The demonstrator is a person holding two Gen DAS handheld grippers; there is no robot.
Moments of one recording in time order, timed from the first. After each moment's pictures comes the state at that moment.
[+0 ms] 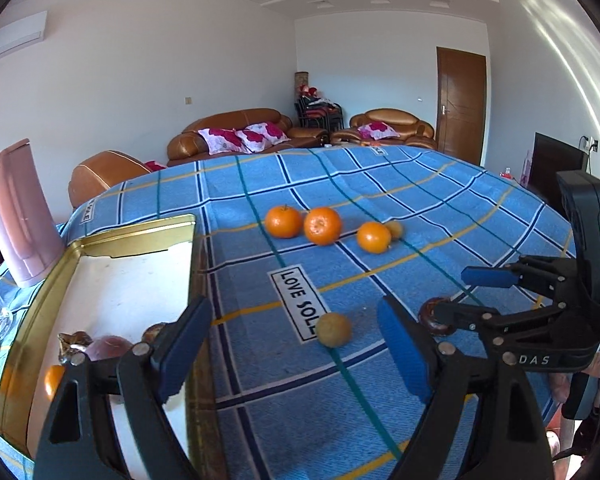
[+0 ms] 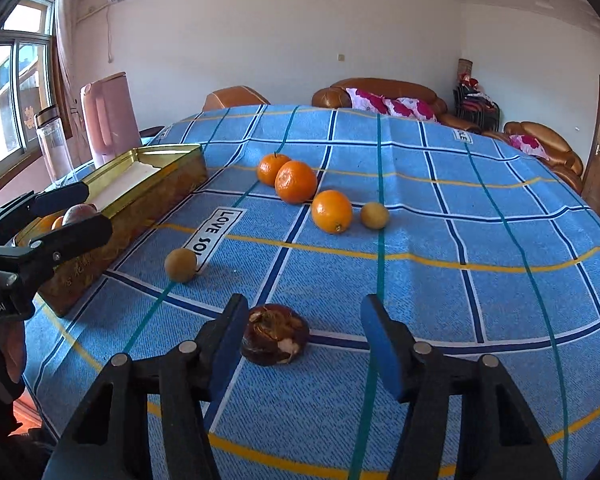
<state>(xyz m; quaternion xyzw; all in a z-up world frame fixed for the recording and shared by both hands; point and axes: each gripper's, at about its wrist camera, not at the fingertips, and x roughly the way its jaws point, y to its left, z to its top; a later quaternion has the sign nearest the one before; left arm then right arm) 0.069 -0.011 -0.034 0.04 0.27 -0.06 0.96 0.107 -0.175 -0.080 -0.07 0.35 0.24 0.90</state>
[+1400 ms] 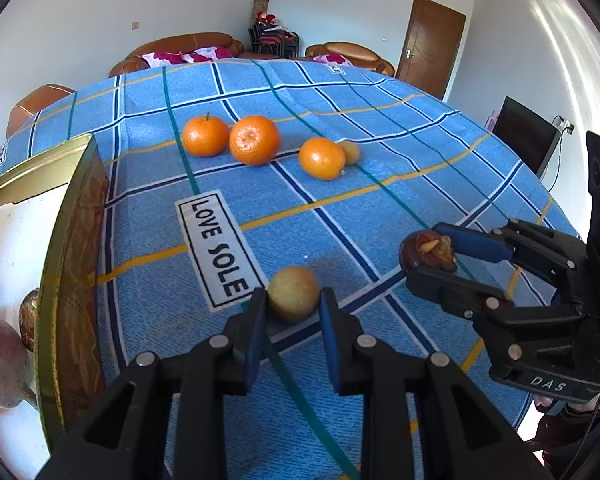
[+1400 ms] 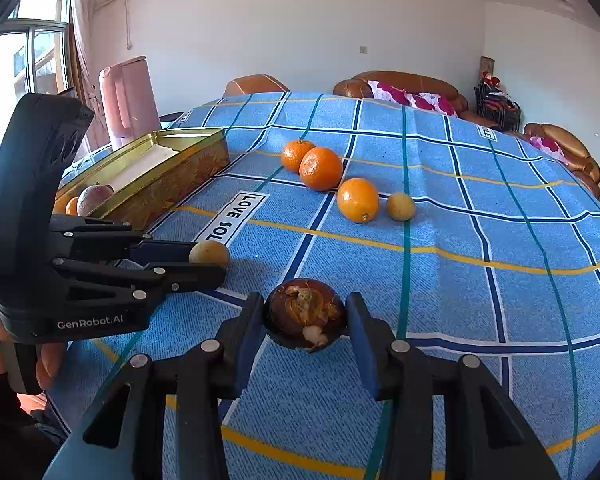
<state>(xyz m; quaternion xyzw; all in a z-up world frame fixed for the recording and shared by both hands) 0.114 -0.033 -0.078 0.00 0.40 -0.16 0.90 0.097 -0.173 -0.079 -0.08 0.33 0.26 0.90</state>
